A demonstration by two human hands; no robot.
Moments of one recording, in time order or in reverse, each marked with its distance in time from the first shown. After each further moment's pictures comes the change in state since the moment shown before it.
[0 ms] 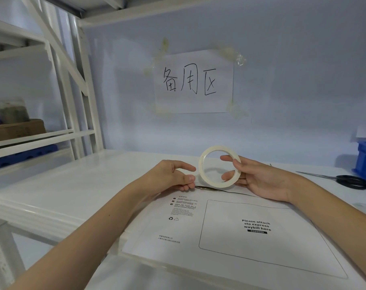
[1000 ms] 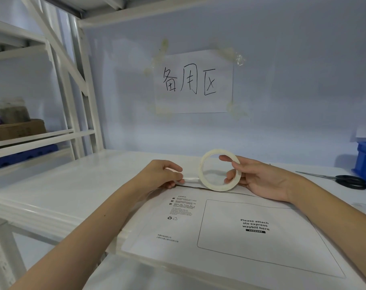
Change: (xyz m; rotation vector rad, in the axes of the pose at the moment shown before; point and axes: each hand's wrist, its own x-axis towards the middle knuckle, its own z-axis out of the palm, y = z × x) left_hand 0.002 -0.007 -0.012 0.046 0.206 -0.122; right_hand -0.006 -0.003 0.001 0.042 -0.023 0.001
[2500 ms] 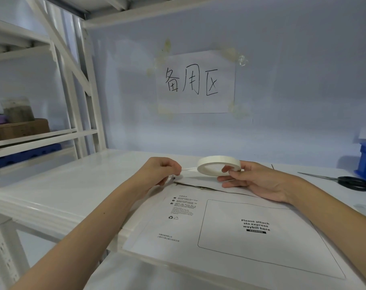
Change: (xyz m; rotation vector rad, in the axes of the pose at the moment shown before) left_hand -0.001 0.001 -0.006 0.011 0.077 0.072; right_hand 0.007 0.006 -0.001 -0.123 0.037 0.031
